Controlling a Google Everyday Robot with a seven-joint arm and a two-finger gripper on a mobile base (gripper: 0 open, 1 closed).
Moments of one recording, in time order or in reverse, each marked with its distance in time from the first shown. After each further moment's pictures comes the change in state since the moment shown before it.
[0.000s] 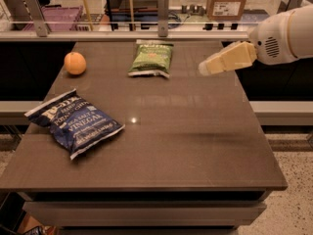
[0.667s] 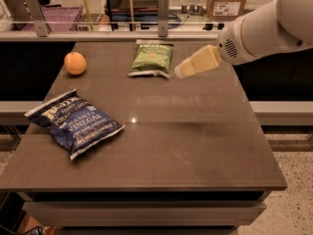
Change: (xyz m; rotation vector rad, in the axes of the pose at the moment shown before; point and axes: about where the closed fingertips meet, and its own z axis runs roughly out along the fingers) arm -0.005 0.014 0.048 0.101 0.123 0.010
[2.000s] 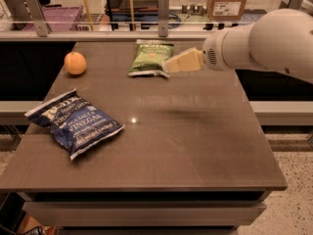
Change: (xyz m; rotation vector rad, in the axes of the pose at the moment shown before) arm -0.015 -0.005 0.047 0.053 -0.178 0.069
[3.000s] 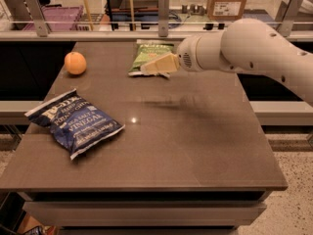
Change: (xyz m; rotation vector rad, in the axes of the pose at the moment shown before) arm -0.012 0.039 0.070 -0.174 -0.076 -0.037
